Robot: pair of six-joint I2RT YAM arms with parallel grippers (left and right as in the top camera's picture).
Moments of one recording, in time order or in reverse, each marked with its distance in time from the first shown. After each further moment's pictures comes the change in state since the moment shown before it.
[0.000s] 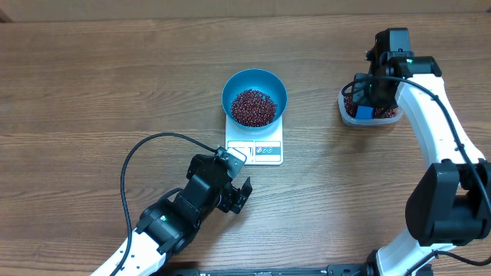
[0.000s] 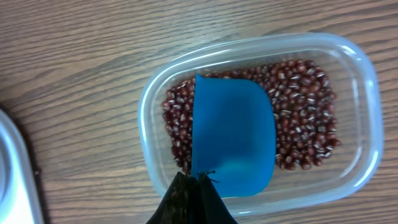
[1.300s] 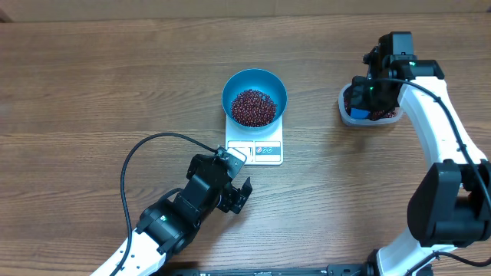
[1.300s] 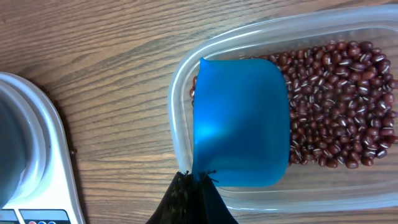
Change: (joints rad) left arm 0.000 0.000 0.000 0.000 0.000 0.000; right arm -0.027 -0.006 -0.032 0.006 -0.145 -0.008
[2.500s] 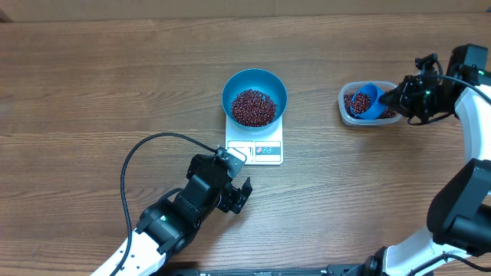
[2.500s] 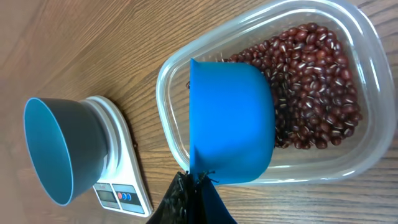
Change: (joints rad) left arm 0.000 0.000 0.000 0.000 0.000 0.000; right arm -0.331 0.000 -0.004 -0.053 -0.452 -0.074
